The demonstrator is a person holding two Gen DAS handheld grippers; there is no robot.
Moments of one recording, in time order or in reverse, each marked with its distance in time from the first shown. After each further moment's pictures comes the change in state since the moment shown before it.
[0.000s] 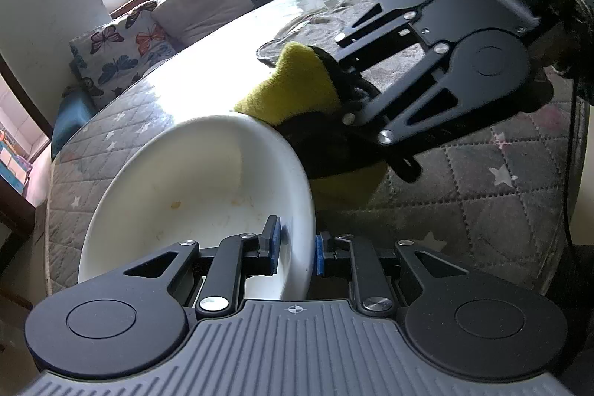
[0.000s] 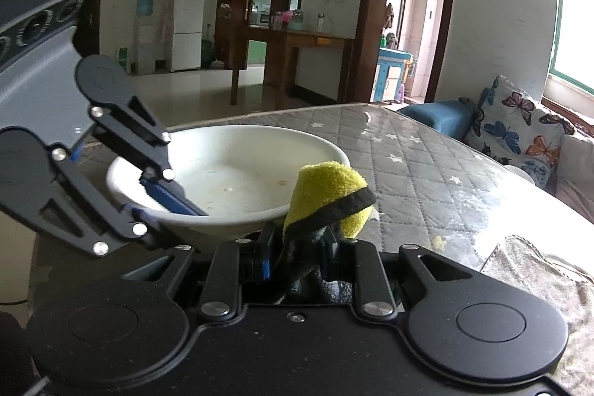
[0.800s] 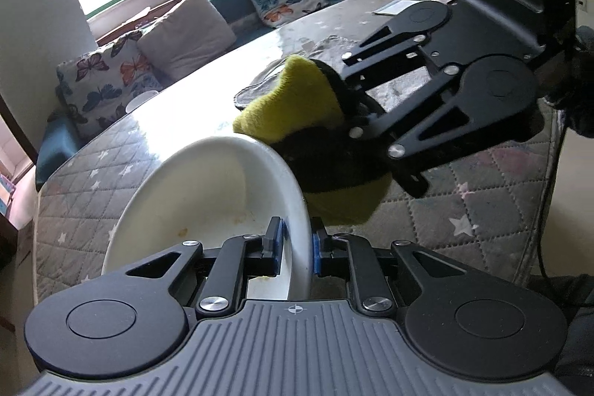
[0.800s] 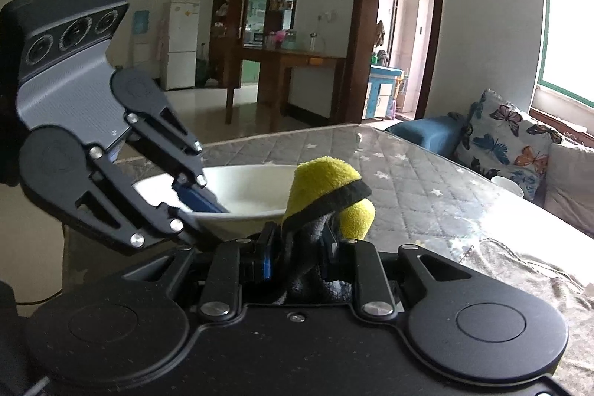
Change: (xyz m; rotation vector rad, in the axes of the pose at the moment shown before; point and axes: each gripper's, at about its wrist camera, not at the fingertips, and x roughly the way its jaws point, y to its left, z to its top) left arm -0.012 -0.003 0.028 0.008 -0.093 -0.057; right arm -0.043 -0.002 0.005 0.018 -0.069 -0.039
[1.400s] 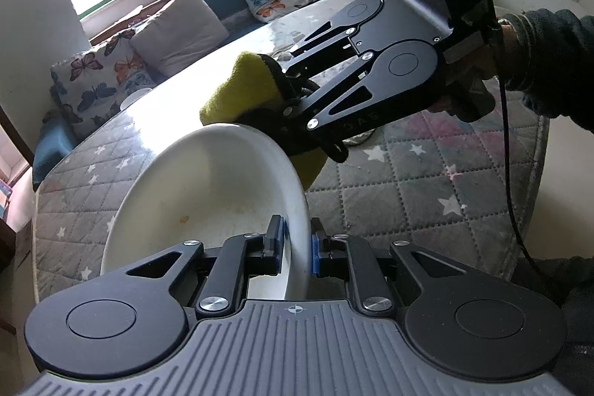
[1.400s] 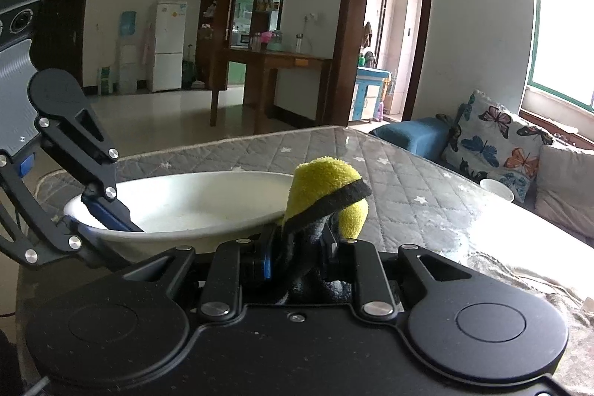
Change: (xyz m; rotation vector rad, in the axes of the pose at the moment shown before) left arm 0.009 0.004 0.001 0.018 0.017 -0.020; right arm 0.035 -0.028 0.001 -0.004 0.003 -0.028
